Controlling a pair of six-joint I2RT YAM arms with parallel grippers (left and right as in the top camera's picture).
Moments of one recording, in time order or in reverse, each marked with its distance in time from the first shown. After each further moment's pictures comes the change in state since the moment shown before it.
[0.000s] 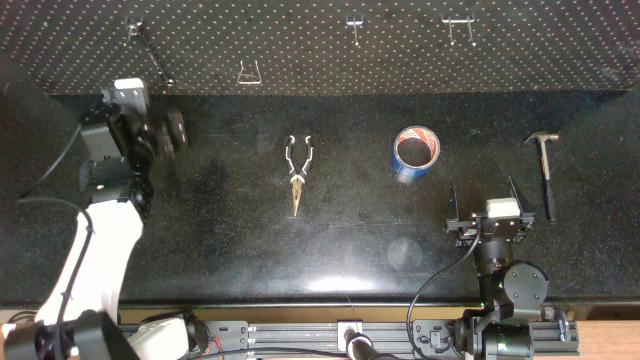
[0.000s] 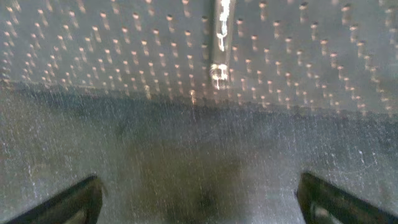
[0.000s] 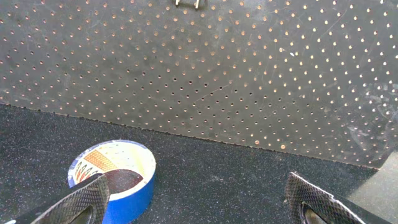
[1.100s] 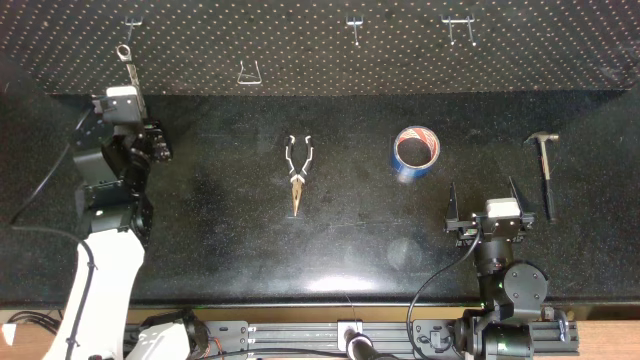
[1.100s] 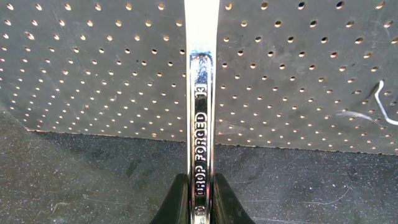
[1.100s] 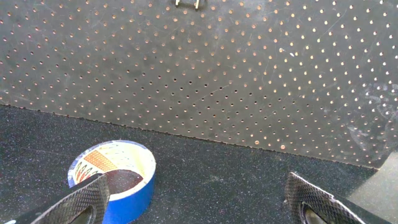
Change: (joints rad) left arm 0.006 -0.154 -0.095 0.162 0.029 0.011; right arm 0.000 0.000 0.000 0.000 0.000 0.000
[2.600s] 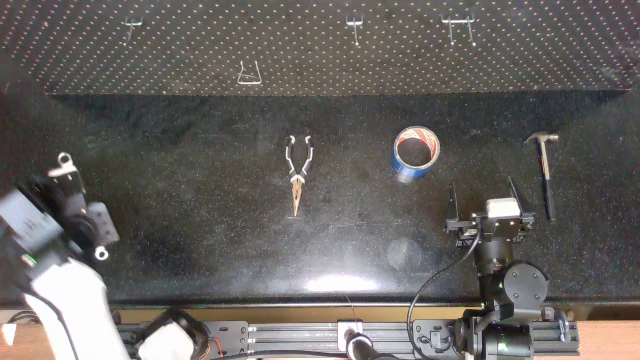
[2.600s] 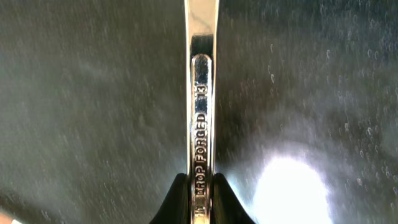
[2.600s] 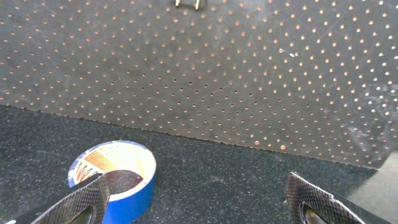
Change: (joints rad) left arm 0.468 -0.158 0.061 -0.775 -0.093 0.235; right arm 0.000 0.000 0.000 0.000 0.001 0.000
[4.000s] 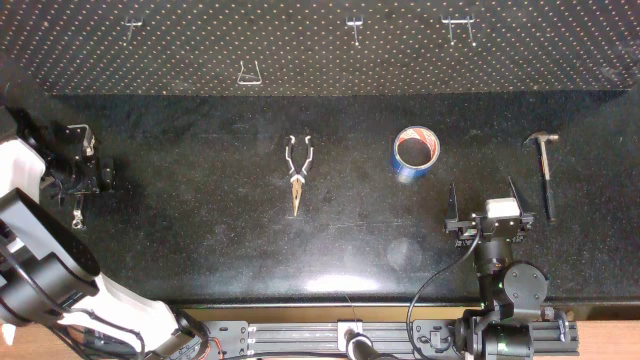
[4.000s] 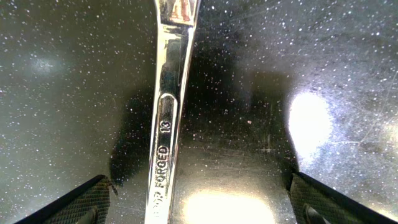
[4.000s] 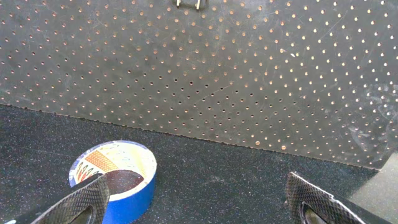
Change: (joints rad) left arm -0.018 0.869 0.550 -0.104 0.048 0.225; right arm 0.000 0.000 -0.001 0.001 -0.005 0.000
